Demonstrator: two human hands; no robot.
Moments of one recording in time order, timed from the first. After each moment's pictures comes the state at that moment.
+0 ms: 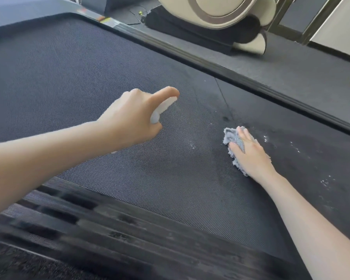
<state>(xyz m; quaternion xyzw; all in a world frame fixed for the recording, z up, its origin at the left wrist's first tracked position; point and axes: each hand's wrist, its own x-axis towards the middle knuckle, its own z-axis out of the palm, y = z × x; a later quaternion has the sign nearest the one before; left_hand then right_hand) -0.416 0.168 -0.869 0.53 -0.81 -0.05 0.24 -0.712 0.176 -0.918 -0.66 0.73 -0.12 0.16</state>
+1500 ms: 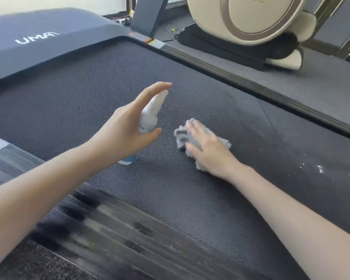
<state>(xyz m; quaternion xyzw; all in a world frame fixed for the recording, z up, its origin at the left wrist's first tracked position) -0.302 0.174 -0.878 0.50 -0.75 -0.17 0.40 -0.523 0.118 -0.921 -0.85 0.49 -0.09 0.17</state>
